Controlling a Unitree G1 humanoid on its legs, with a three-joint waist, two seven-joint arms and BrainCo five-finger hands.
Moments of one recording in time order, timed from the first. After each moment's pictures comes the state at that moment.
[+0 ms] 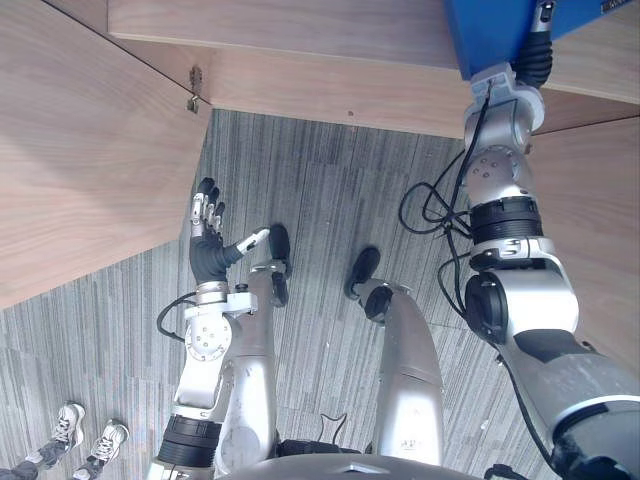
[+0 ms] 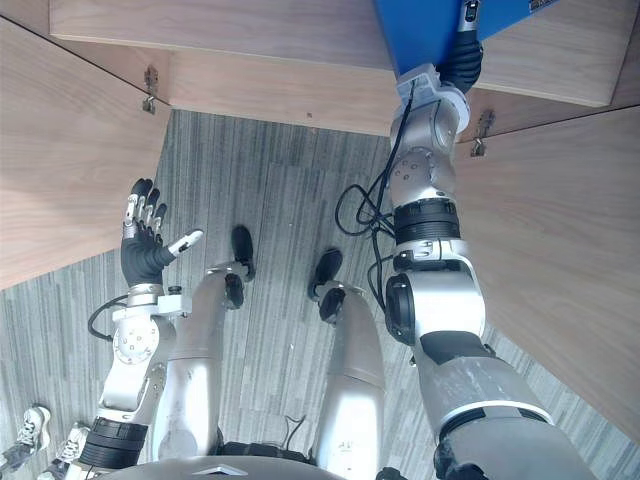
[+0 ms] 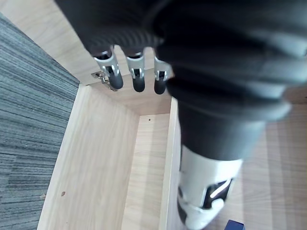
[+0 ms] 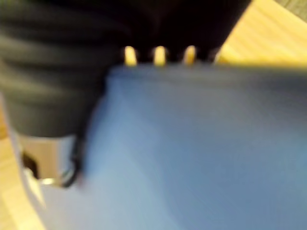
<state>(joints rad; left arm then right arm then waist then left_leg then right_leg) -0.02 0.02 -0.12 -0.13 -0.13 -0.28 0.29 -1.15 -0.36 -0.14 0.64 0.90 -0.20 -0.43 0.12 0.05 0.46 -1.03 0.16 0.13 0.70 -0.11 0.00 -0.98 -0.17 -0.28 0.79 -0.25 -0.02</state>
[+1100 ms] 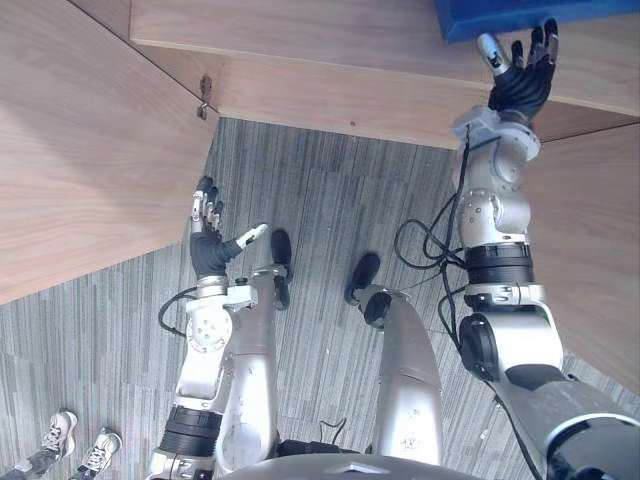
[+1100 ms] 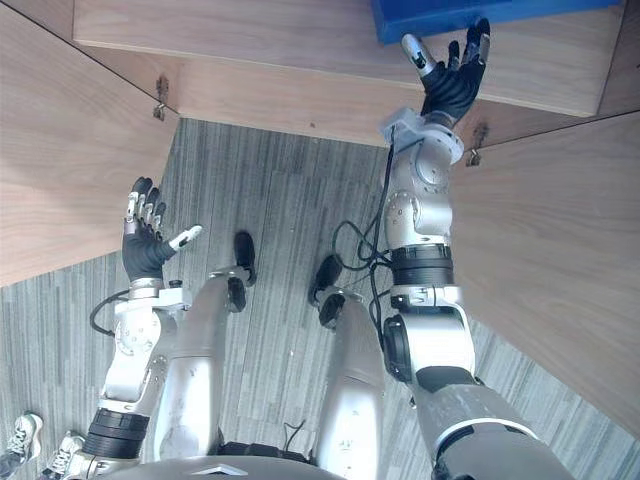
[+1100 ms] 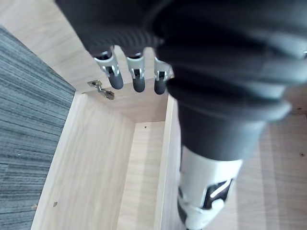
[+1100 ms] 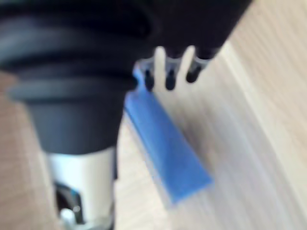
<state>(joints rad) -0.06 0.01 -0.09 -0.09 -0.13 -0.25 0.30 -0.90 -0.32 -0.16 0.33 0.49 -0.12 -0.46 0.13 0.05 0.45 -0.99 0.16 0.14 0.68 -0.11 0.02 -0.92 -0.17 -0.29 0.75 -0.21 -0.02</state>
